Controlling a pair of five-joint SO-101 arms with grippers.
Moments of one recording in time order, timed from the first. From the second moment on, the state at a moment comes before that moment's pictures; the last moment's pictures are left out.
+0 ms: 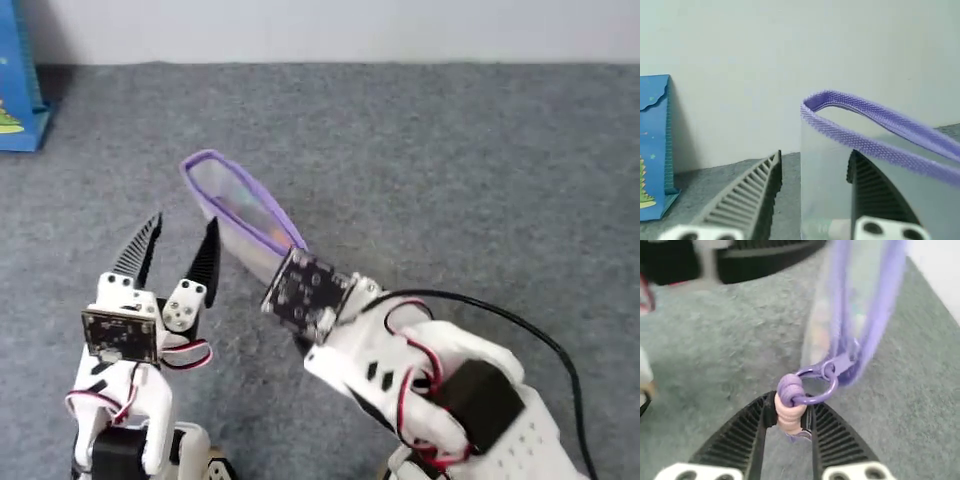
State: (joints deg) left arm 1.6 -103.6 76.4 40.8 -2.8; right arm -47.3 -57.9 26.7 83.3 21.0
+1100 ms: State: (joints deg) left arm 13.0 -103.7 55.0 74.3 -10.9; right arm -41.9 -63.1 23.1 83.5 21.8
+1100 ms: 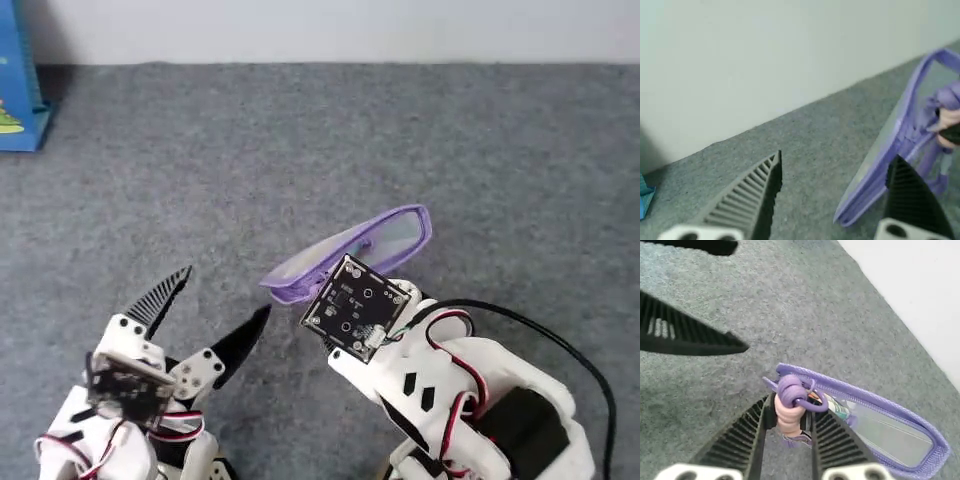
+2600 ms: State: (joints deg) left arm 34.6 -103.6 79.0 48.0 -14.3; right arm -41.8 -66.3 23.1 83.1 20.4
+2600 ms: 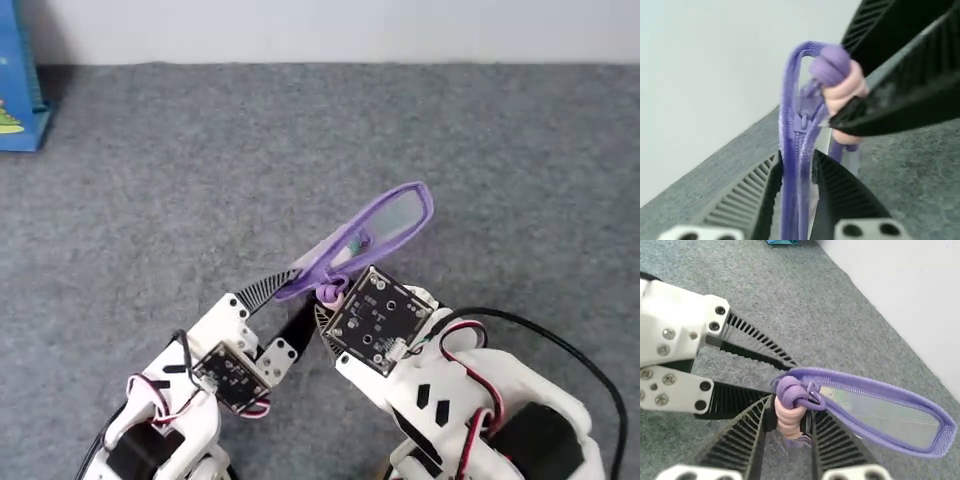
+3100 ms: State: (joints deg) left arm 36.1 -103.7 78.6 51.6 -18.6; right arm -38.0 -66.8 26.2 75.7 20.3
